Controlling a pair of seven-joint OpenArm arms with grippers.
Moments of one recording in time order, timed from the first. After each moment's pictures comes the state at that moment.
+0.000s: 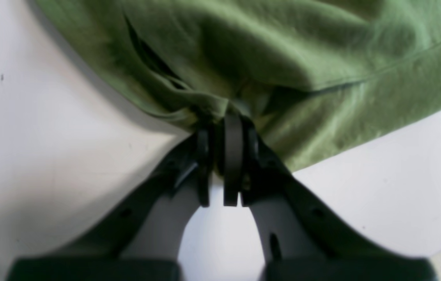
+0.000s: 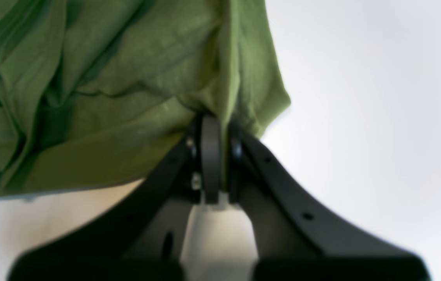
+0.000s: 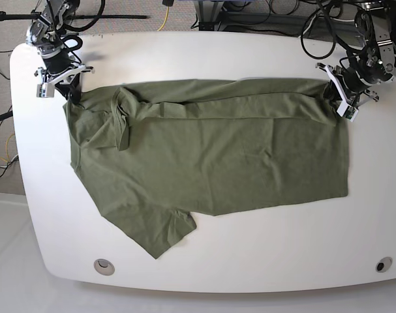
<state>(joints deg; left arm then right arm) 18.5 -21.0 -21.4 93.0 -18.9 -40.8 48.1 -18.3 7.4 40.9 74.8 10.7 41.2 -14.5</state>
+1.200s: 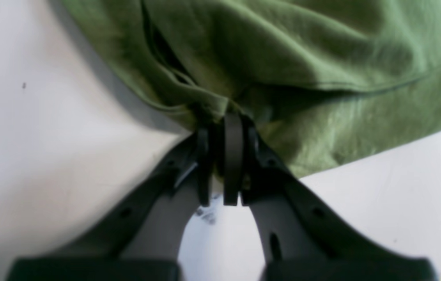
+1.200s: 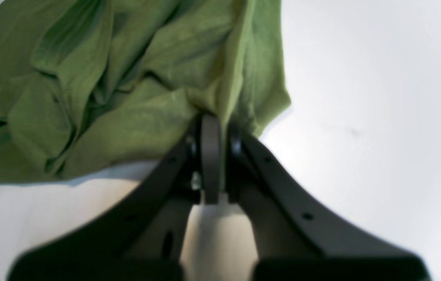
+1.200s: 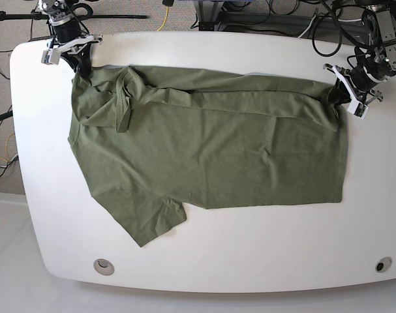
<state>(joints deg) 18.6 -22.4 -22.7 82.2 -16.1 -42.8 32.2 -28.3 2.1 44.7 75.7 15.3 45.3 -8.6</state>
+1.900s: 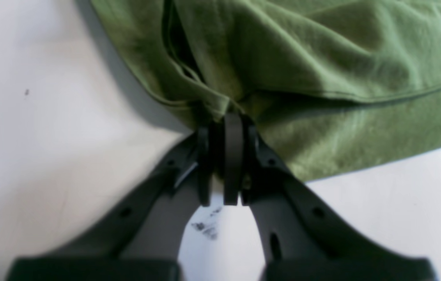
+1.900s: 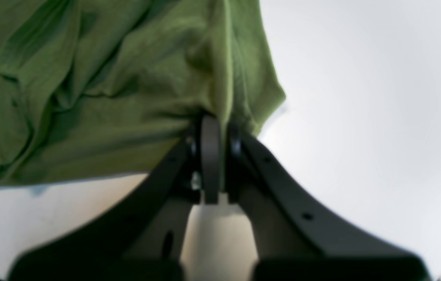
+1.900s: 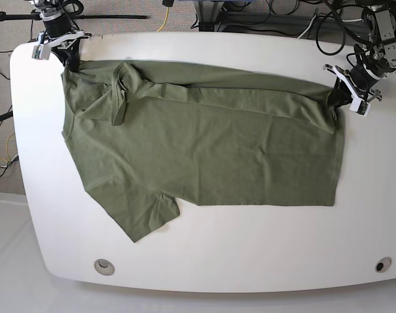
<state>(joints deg) 18.9 -22.3 -22.8 78.5 -12.1 -43.5 22.1 -27.0 2.9 49.4 75.7 11.5 45.3 -10.6</state>
